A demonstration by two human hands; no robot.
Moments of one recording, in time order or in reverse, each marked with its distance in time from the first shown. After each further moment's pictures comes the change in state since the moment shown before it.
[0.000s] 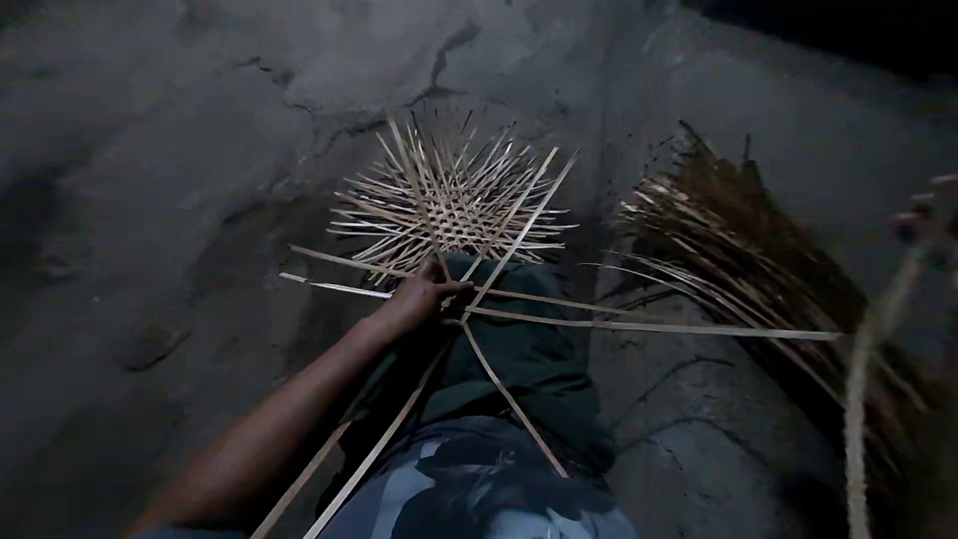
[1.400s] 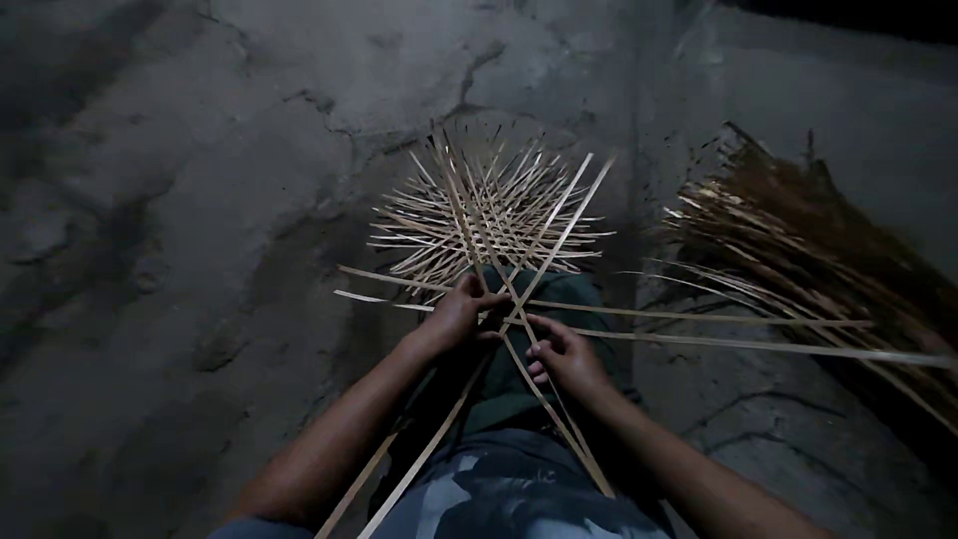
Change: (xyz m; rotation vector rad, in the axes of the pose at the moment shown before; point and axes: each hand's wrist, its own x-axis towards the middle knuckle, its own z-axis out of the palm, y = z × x) left_hand -0.009 -0.002 -0.002 -0.058 -0.016 -0.012; right_hand -0.183 0.093 0.318 -0.109 -0.629 0.467
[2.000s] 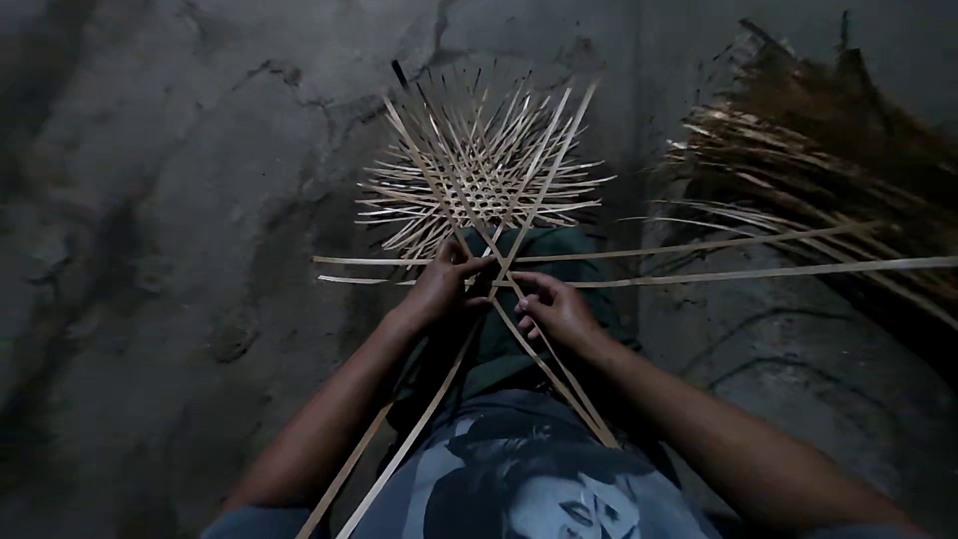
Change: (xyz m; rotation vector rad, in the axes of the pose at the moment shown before) left_hand -0.002 0.005 0.007 0.048 0.101 0.035; right_hand 0.010 -0.003 -0.007 0.000 -0.043 0.019
